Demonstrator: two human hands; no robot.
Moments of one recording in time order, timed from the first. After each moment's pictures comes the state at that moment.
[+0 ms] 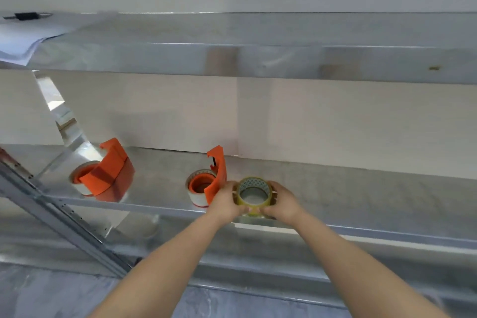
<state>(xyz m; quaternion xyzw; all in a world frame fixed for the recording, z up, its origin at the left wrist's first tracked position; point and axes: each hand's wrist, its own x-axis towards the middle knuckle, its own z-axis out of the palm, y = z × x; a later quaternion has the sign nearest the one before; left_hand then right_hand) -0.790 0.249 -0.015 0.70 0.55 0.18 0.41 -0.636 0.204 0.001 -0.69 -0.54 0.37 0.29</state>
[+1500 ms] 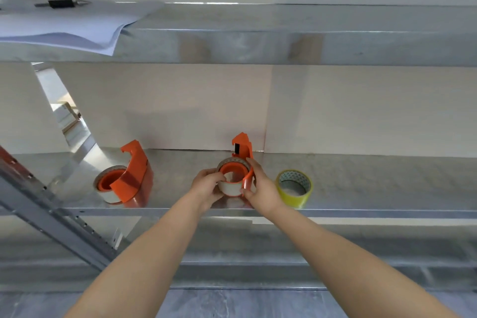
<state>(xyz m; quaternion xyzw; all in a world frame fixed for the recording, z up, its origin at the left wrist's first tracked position) -0.918 0.306 0.012 0.33 0.53 0.35 0.70 -0.784 0.243 0.002 -0.67 -0.56 0.29 0.39</state>
